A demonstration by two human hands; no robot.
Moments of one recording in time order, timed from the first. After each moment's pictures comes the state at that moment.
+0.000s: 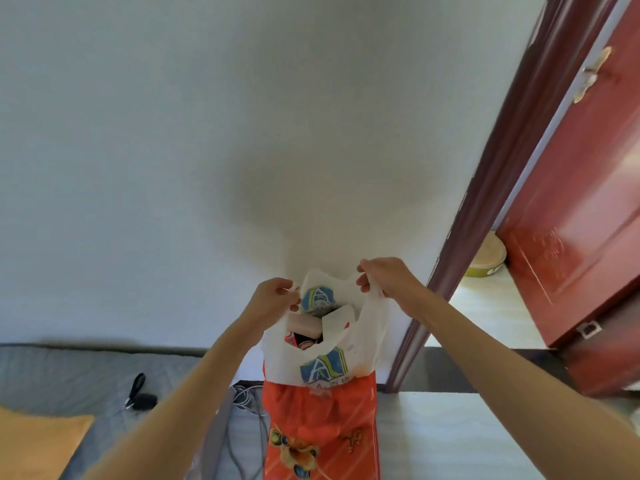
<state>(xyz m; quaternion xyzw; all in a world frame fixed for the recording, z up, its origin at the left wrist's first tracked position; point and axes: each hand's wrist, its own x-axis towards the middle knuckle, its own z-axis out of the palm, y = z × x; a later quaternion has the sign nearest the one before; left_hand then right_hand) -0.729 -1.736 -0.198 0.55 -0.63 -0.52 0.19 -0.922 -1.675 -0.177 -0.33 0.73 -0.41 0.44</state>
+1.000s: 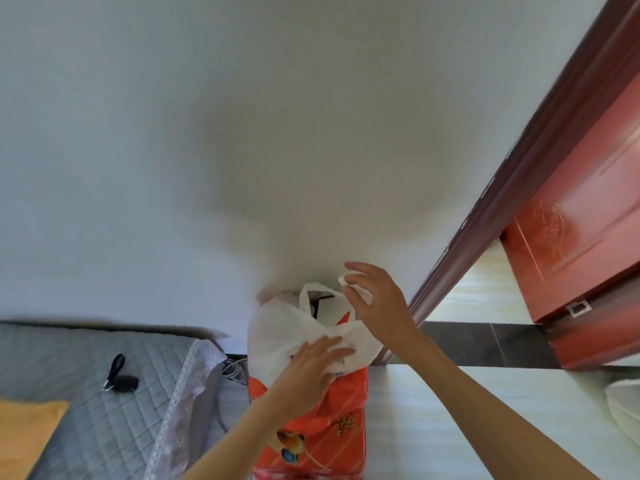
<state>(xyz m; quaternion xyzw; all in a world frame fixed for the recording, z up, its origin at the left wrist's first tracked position) -0.755 -1.696 -0.327 0.31 -0.90 -0.30 0.02 -0.922 -1.683 -0.255 -0.58 0.71 -0.38 0.15</state>
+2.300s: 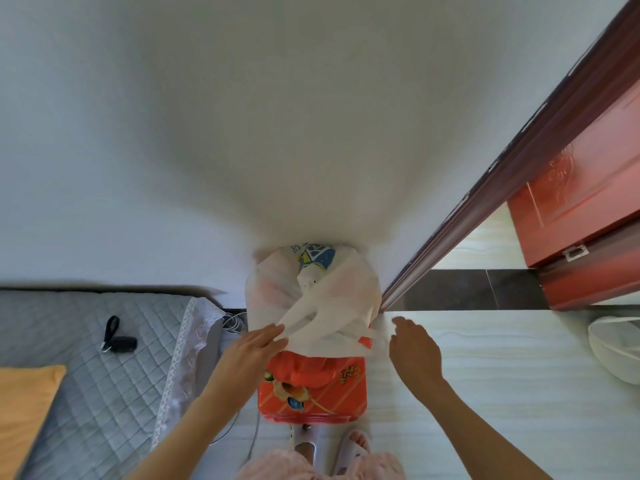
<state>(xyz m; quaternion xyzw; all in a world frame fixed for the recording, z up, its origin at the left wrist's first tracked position) -0.663 -1.722 -0.373 0.29 -0.94 -0.15 0.05 -0.912 -1.603 -0.375 -0.40 0.89 -0.04 0.20</state>
